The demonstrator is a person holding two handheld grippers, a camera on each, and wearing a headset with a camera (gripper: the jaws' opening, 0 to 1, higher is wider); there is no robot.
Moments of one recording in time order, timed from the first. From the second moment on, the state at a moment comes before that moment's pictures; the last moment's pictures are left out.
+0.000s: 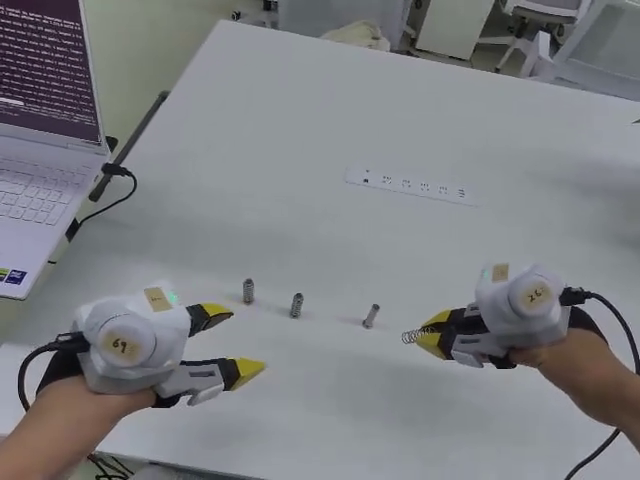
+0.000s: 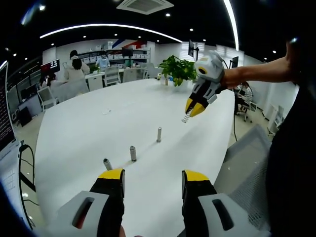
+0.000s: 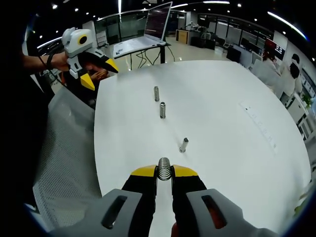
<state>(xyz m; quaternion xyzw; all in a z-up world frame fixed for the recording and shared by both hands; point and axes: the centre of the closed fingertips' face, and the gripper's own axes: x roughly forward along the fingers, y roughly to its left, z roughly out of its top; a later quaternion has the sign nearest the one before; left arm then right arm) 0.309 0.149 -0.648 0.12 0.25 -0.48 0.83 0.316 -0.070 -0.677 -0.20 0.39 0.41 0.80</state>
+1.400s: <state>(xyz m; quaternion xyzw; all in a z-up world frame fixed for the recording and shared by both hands) 0.320 0.203 -0.646 0.08 0.27 -0.41 0.87 0.381 -0.051 -0.712 -0.27 0.43 0.44 0.74</state>
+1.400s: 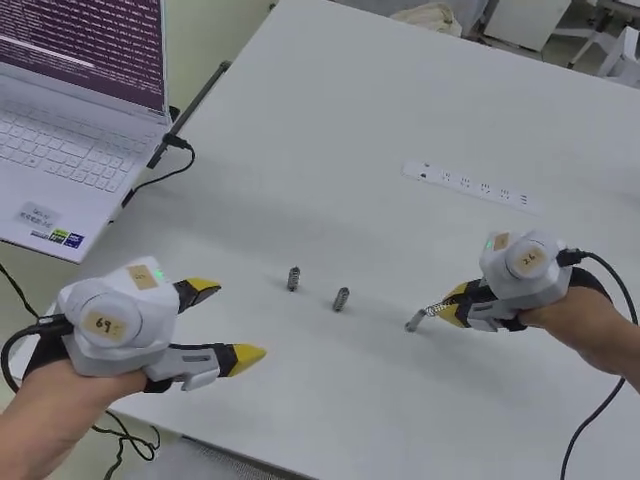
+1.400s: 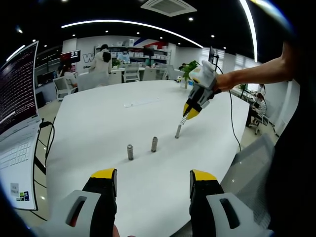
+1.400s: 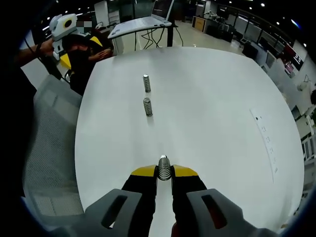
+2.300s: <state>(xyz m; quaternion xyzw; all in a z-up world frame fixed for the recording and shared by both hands) 0.325 0.211 -0.648 0.07 0.28 -0.40 0.87 0.390 -0.033 -0.734 -0.31 0.45 0.47 0.70</state>
